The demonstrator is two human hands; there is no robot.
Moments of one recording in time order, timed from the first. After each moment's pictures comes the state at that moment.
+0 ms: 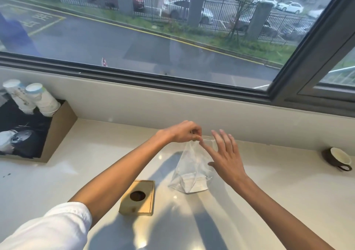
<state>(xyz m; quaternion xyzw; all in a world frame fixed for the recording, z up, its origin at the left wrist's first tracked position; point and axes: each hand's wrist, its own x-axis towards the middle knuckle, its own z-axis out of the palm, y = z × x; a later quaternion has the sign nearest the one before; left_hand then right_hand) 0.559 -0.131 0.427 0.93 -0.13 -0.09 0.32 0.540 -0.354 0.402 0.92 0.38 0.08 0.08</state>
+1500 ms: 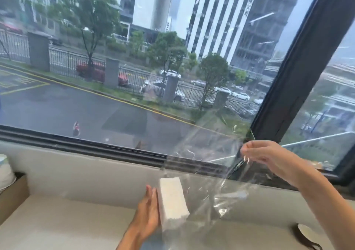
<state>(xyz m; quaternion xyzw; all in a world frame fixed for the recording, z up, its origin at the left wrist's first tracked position) 0.503 -0.142 0.464 0.26 0.01 -0.02 0.96 0.577 -0.397 0.733 0.86 0.21 -0.14 -0.44</state>
